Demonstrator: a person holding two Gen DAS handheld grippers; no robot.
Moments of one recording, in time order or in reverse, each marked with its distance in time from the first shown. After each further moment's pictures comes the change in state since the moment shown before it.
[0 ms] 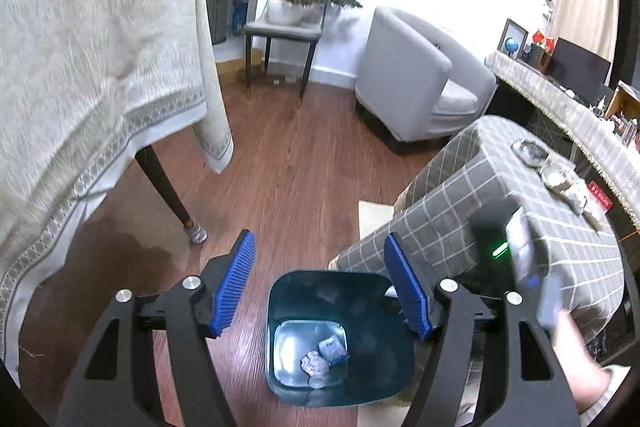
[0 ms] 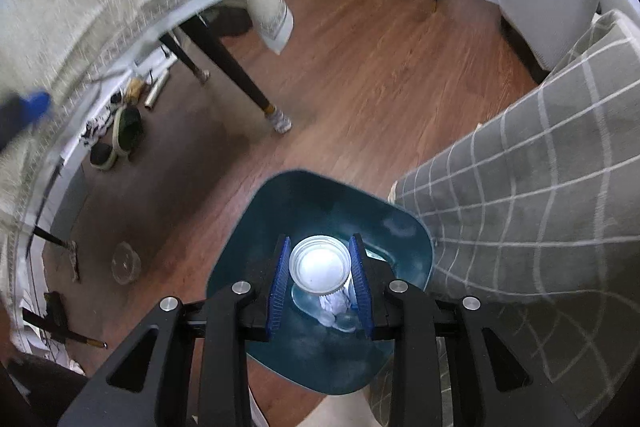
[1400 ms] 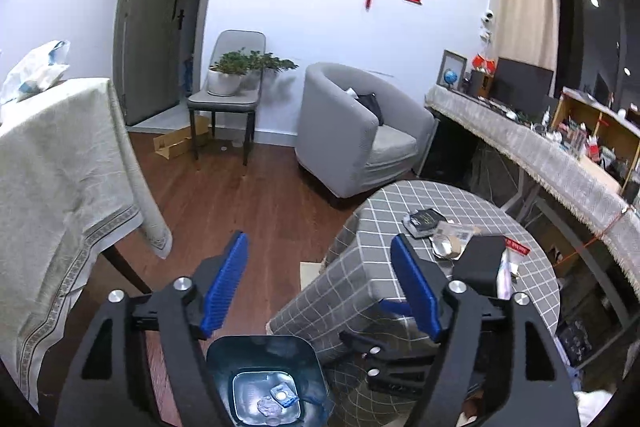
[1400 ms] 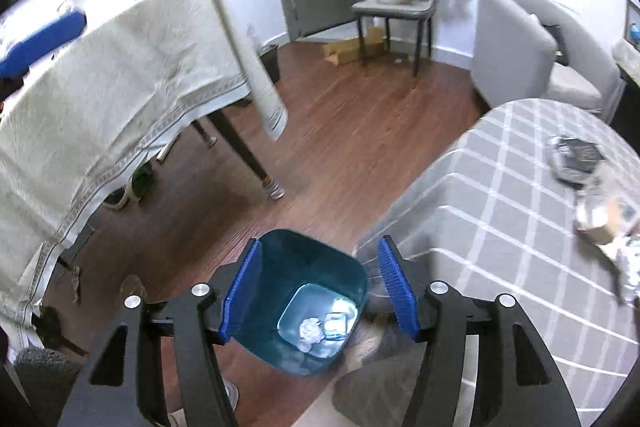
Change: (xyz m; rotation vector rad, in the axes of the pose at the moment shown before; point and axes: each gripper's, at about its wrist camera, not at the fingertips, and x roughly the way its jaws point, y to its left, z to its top) left arm -0.082 -0.134 0.069 0.133 -0.161 -0.129; right arm -0.166 -0.035 -0.010 -0.026 -0.282 -0.019
